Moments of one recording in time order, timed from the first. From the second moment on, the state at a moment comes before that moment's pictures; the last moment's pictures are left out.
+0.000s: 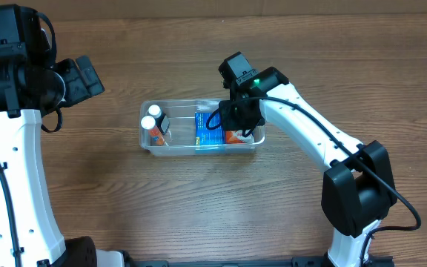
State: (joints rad) left arm 0.13 1.60 2.04 -1.53 -0.03 -0.34; right arm 0.55 1.97 1.63 -1.01 -0.13 0.42
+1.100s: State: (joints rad) left arm 0.13 1.60 2.04 -1.55 -0.04 -0.33; right arm 0.55 1.94 1.61 -1.00 -0.05 0.38
